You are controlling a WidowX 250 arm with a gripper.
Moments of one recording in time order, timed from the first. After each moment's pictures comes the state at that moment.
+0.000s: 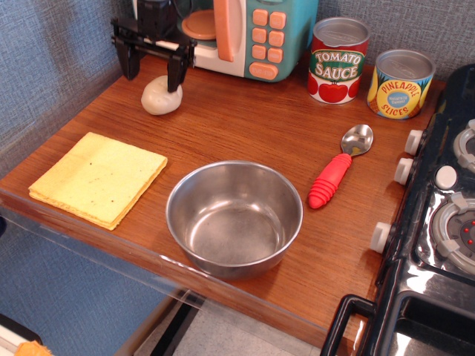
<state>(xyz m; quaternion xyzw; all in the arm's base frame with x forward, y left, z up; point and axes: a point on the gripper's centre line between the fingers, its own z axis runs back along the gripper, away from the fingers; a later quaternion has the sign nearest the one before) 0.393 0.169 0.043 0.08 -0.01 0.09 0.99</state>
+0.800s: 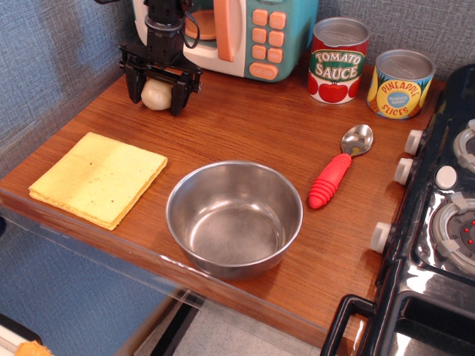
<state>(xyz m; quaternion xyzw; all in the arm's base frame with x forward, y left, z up) 0.391 0.156 0.016 0.09 0.02 0.08 0.99</state>
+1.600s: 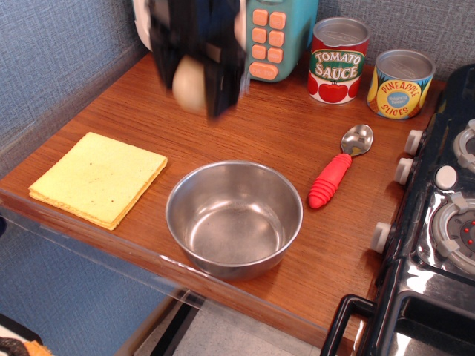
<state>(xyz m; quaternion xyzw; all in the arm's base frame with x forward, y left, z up) 0.271 0.019 0.127 0.04 -0.06 -0.15 0.99</state>
